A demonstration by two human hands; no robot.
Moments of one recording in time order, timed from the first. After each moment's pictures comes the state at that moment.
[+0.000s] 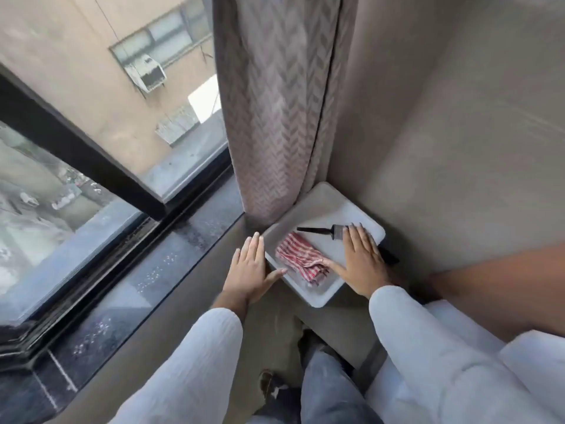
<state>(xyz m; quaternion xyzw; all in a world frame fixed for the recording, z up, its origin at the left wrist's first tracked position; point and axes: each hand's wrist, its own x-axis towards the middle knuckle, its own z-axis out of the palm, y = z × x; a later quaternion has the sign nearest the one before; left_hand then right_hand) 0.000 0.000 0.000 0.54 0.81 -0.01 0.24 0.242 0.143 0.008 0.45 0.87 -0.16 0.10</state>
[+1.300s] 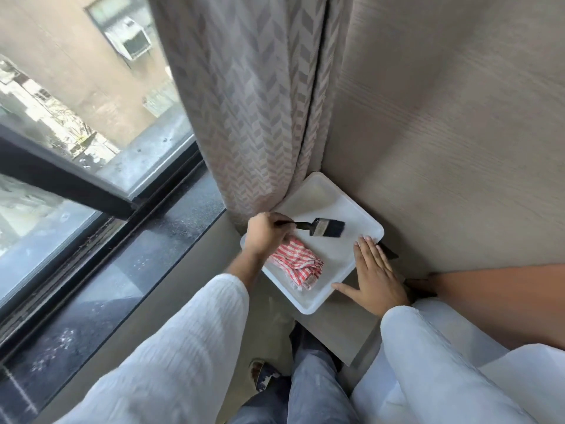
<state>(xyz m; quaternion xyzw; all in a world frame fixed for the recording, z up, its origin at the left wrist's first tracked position) 0.009 0.121 -0.007 0.34 0.77 0.35 0.41 0.295 0.159 -0.043 0.44 0.87 -0.17 0.15</state>
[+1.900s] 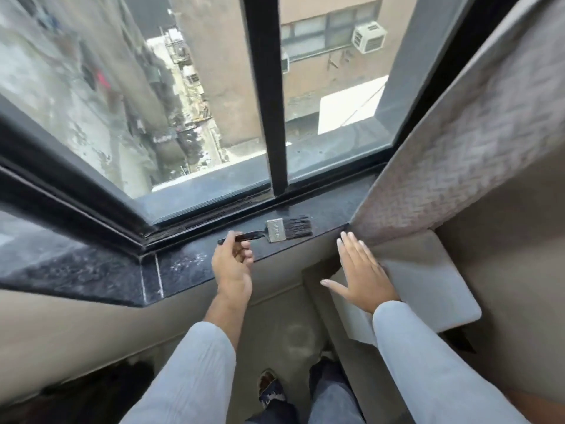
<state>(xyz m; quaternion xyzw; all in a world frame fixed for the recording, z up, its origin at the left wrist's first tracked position) -0.099 -0.133 0.061 -0.25 0.48 0.83 0.17 0.081 0.094 0.021 0.12 0.99 -0.08 0.09</state>
